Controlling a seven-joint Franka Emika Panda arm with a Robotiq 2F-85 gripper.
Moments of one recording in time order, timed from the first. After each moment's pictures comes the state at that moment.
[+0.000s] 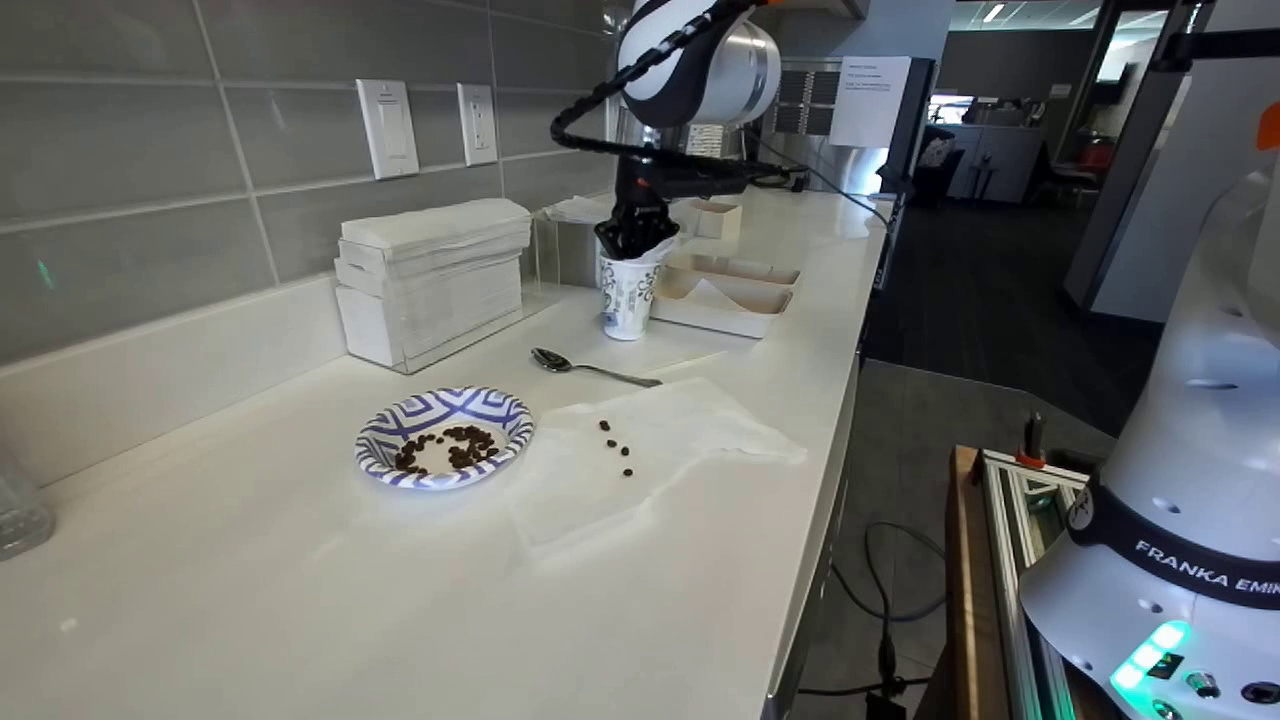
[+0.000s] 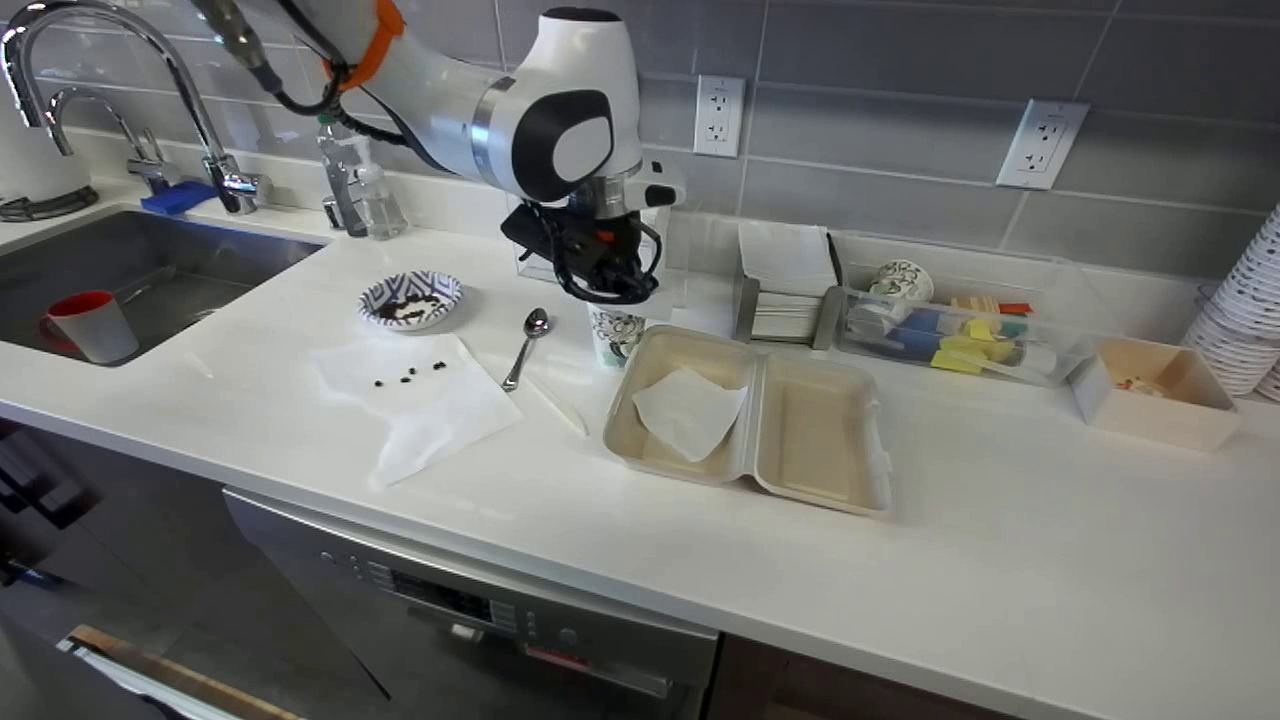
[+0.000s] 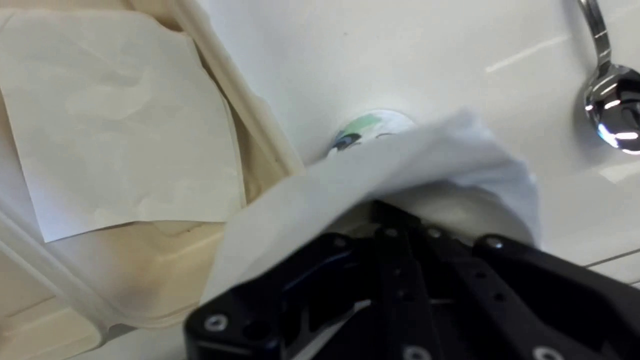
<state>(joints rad) -0.13 0.13 -0.15 -2.20 0.04 2.50 0.10</state>
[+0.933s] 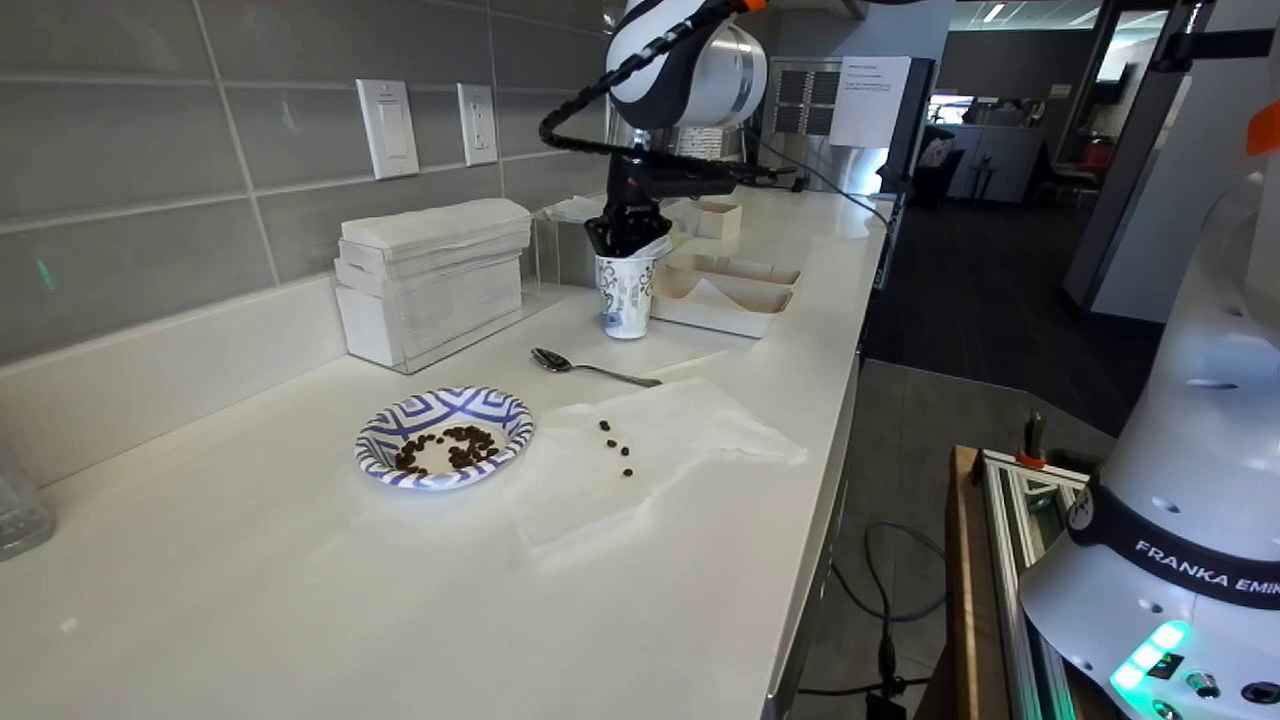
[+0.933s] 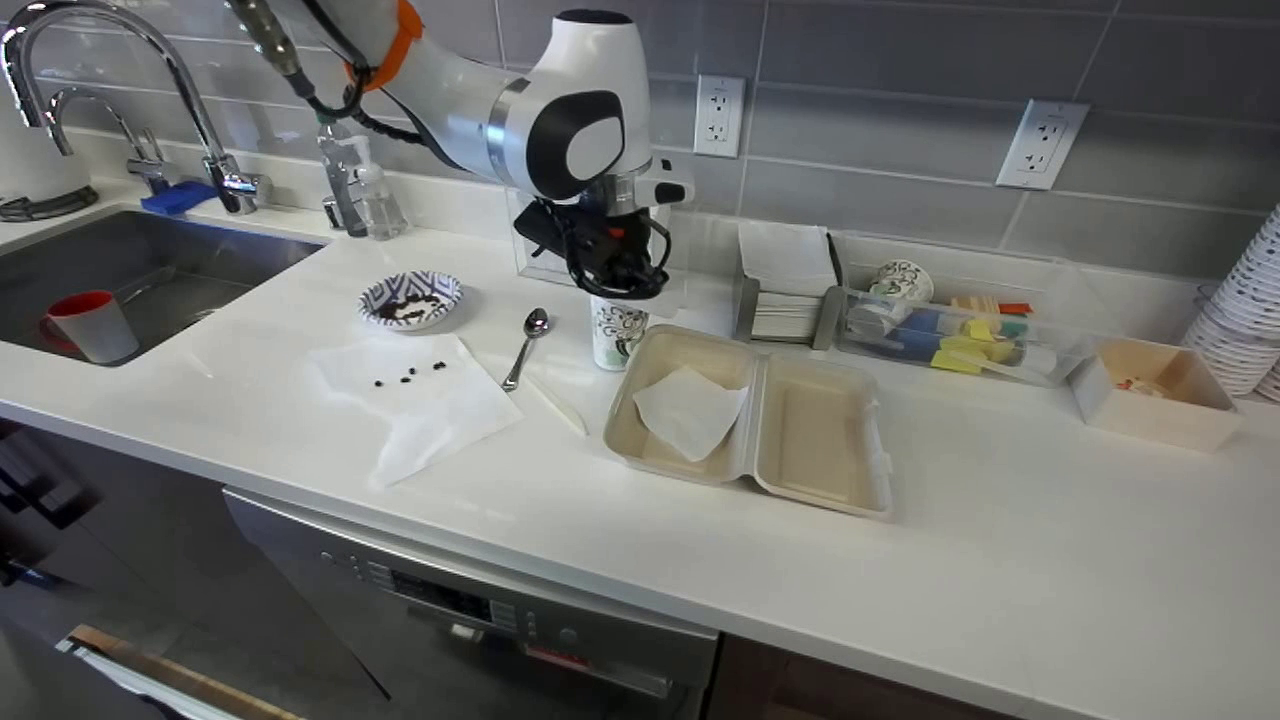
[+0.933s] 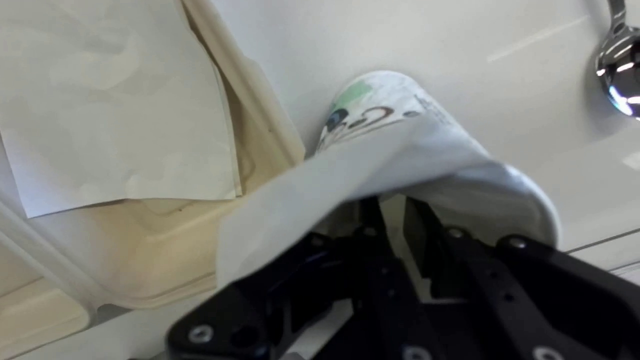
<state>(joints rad) -0.13 0.18 -0.14 -2.14 0.05 2.50 0.10</state>
